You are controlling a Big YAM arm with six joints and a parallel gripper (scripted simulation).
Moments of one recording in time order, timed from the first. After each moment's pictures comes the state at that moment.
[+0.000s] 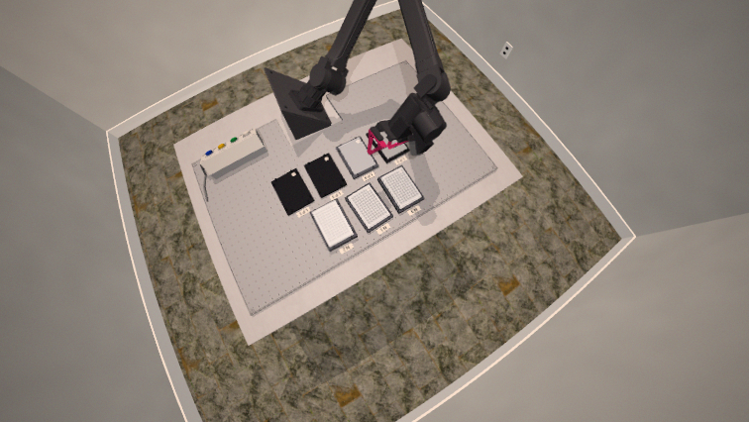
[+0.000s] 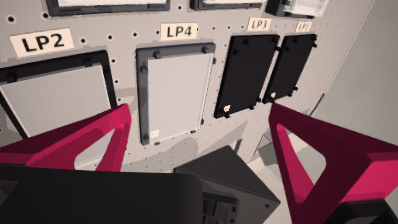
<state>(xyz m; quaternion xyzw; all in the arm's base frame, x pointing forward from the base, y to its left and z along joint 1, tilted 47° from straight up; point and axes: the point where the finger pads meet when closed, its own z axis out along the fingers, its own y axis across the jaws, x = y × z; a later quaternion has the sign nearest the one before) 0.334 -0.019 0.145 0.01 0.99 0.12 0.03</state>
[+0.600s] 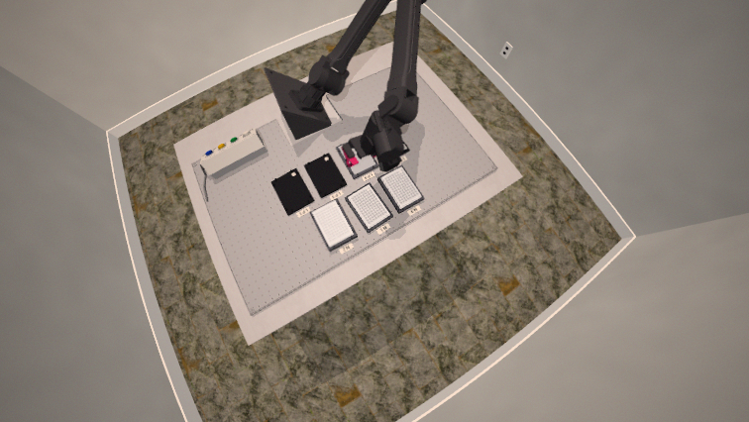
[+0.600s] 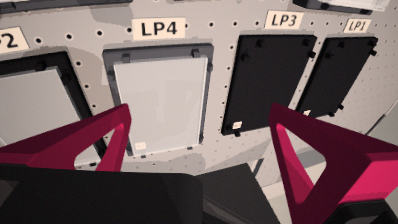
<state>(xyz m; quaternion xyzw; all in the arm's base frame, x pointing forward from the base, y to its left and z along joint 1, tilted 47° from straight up) 0.322 -0.034 0.076 0.03 0.97 0.26 0.01</state>
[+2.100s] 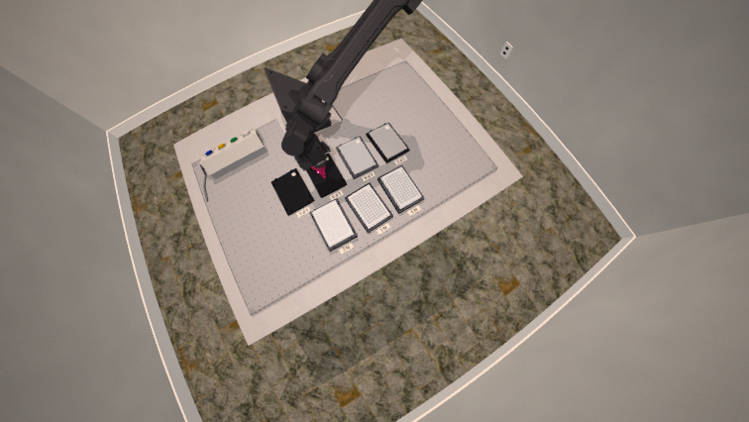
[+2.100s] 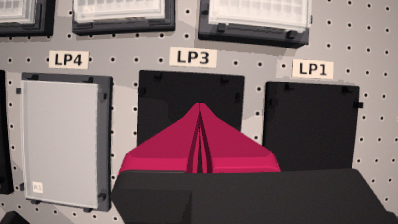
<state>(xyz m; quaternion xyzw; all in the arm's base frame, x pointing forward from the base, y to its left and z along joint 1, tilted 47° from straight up) 0.296 -0.106 -0.032 0.15 0.86 0.36 0.31</state>
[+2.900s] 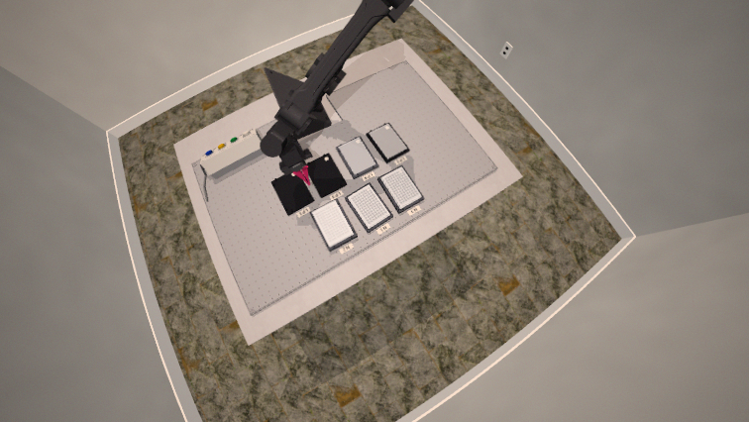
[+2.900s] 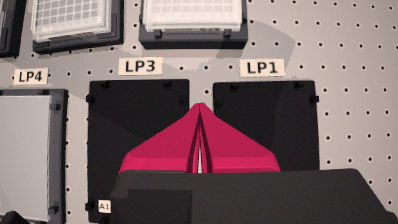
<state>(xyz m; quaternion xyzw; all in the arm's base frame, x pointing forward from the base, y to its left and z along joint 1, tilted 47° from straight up) 0.288 -0.139 -0.073 0.20 0.84 0.36 0.37</state>
